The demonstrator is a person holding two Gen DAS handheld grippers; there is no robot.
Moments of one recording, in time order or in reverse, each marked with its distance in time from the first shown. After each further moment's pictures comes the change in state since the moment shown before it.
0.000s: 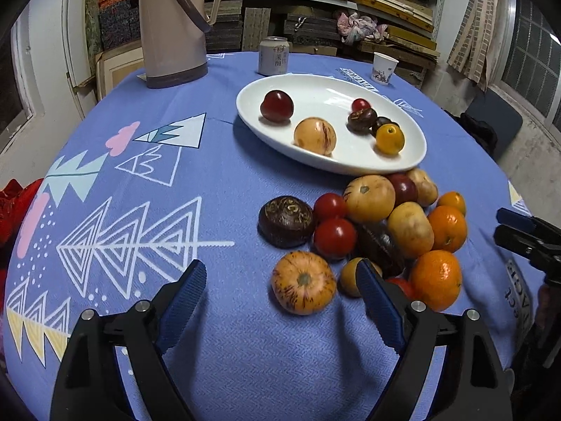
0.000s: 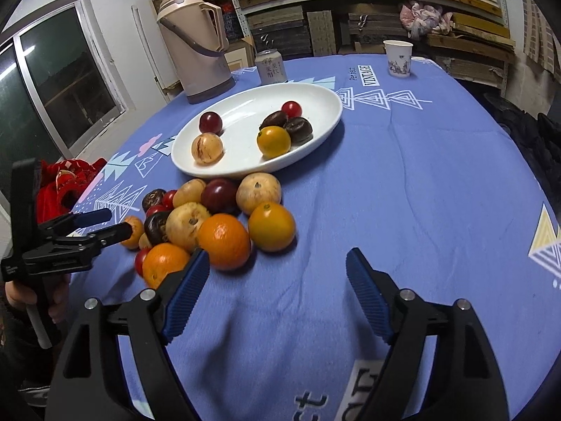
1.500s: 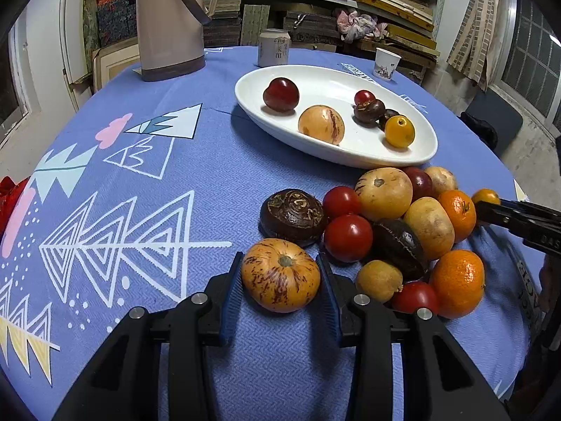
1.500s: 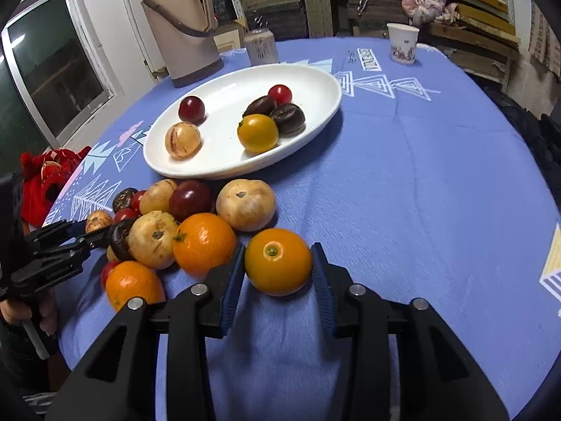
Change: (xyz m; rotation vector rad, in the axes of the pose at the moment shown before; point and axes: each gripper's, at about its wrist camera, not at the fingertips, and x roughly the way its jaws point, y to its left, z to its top) left arm 0.020 0.004 -0.001 0.003 0.002 -0.017; right arm 0.040 -0.008 0.024 -0.018 0.072 -0.043
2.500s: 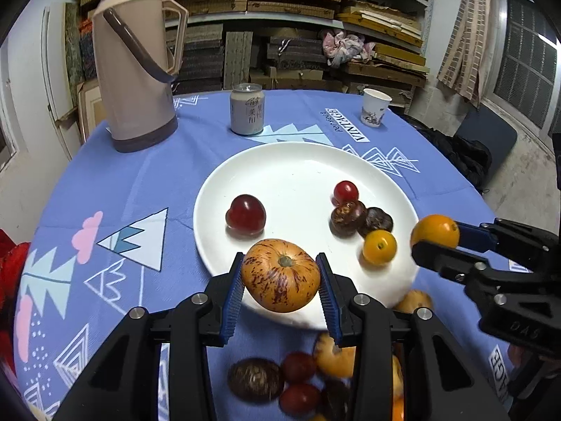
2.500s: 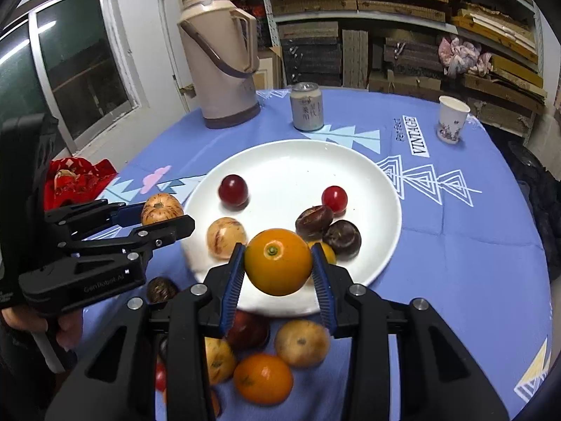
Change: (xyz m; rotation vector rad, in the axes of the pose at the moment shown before) left arm 0.013 -0.031 0.120 0.039 -0.072 -0.023; right arm 0.015 0.048 0.105 -0.114 -0.088 0.048
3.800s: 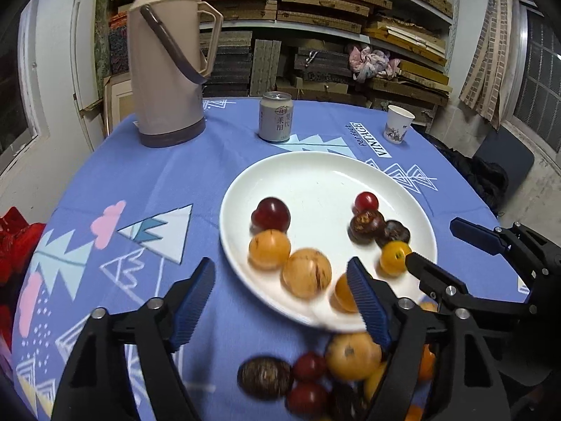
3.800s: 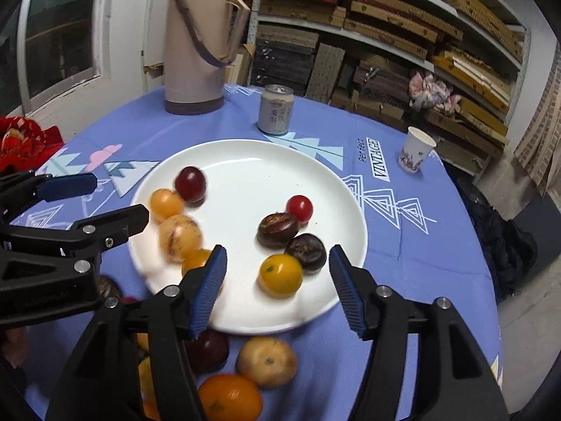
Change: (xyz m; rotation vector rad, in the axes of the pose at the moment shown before) left arm -0.024 0.008 -0.014 -0.079 -0.062 0.073; right arm 0.015 0.031 -0.008 -0.167 -0.033 -0.283
